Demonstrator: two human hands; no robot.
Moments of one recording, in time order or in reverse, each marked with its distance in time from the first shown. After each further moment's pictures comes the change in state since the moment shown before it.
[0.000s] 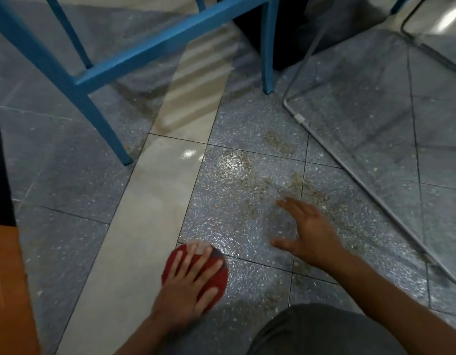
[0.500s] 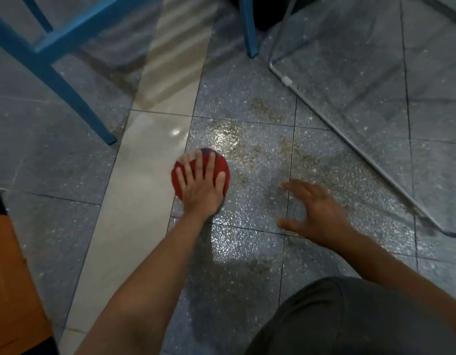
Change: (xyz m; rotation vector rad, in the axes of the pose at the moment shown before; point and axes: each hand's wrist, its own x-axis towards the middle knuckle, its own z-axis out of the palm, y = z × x) left_hand 0.181 0.010 -0.041 -0.185 0.075 -0.431; right_hand -0.045 0.029 0.009 0.016 0.012 0.034
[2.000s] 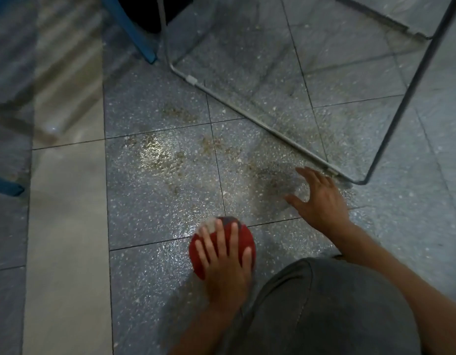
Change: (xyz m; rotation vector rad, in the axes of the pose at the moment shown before) left_hand -0.193 0.130 0.082 0.016 -0.076 0.286; right_hand -0.080 0.106 -0.024 0.055 0.221 0.520
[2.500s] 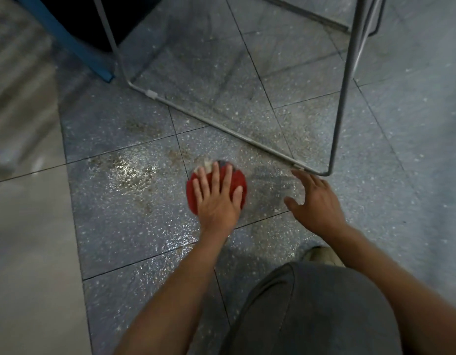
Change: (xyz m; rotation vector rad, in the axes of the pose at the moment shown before) left_hand 0.152 0.057 -0.016 0.049 0.018 0.210; right_hand -0.031 0.035 -0.021 0.046 0.068 0.146
